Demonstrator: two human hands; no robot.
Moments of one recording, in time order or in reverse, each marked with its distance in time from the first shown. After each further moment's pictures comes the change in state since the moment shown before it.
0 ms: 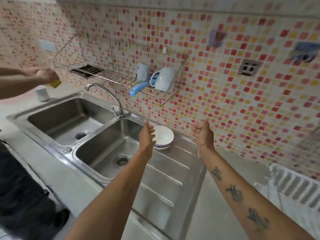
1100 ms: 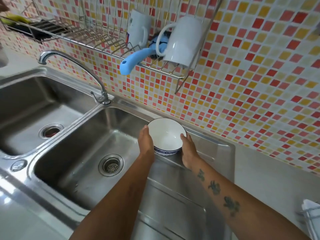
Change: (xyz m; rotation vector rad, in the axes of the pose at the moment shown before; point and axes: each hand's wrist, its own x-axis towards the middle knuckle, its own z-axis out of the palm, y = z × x) left_hand 0.193 -0.106 -0.015 -0.092 0.087 -0.174; right_hand 0.167 0.199 0.092 -0.074 -0.051 0.203
